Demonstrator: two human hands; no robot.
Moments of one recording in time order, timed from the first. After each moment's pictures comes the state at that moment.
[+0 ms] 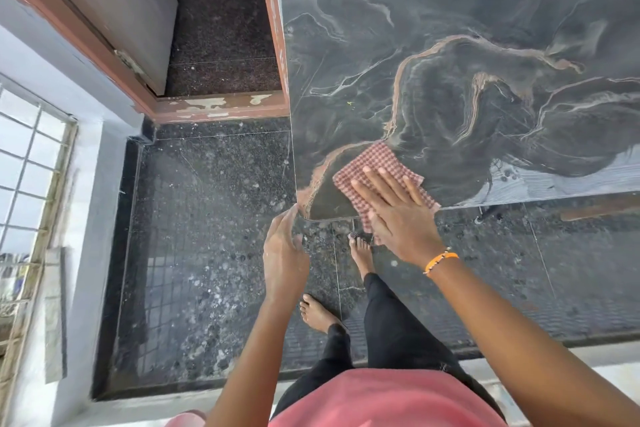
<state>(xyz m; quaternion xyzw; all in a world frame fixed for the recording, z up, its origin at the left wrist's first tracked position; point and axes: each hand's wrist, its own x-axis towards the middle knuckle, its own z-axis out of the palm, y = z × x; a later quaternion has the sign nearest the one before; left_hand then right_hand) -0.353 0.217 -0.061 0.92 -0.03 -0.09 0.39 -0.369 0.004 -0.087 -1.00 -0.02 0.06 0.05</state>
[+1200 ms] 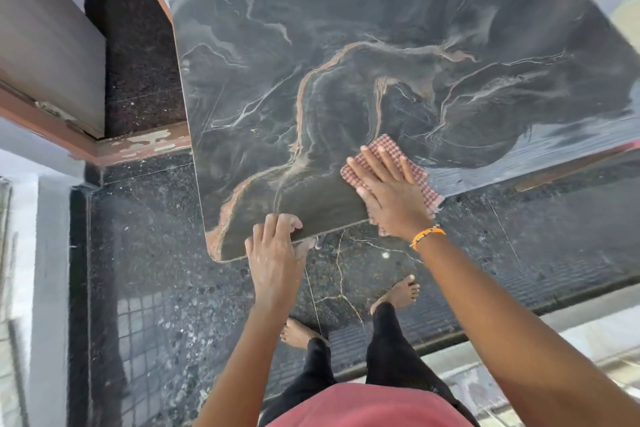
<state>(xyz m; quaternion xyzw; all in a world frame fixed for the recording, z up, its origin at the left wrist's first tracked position) -0.353 0.092 -0.055 0.96 -0.17 -0.04 0.24 -0.371 -0.135 -0.085 -0.99 0.10 0.07 0.09</state>
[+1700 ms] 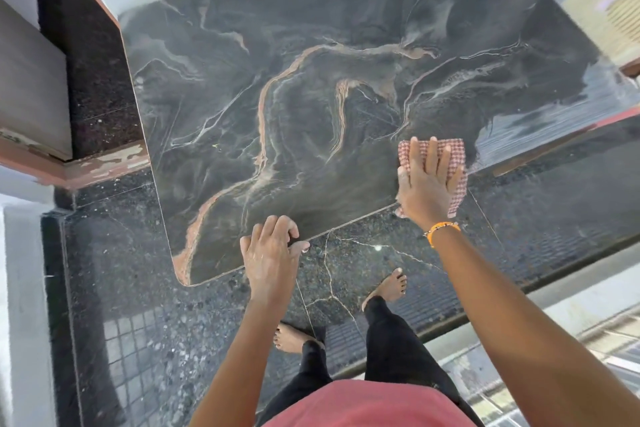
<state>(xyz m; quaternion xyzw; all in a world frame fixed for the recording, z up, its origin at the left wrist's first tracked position) -0.346 0.053 -0.058 0.95 -0.21 -0.06 0.23 -0.400 -0.201 -0.085 -0.90 0.41 0.02 0.15</state>
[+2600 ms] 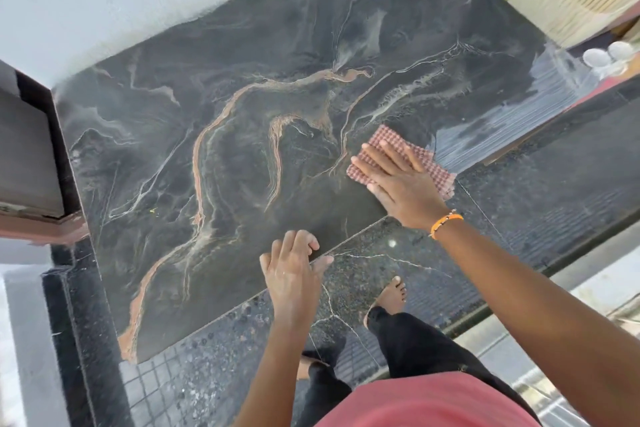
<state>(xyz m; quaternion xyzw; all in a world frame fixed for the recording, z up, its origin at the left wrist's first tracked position) -0.374 -0.081 -0.049 0.94 -0.25 -0.09 0.22 -0.417 -0.317 -0.090 -0.99 0.14 0.06 0.08</state>
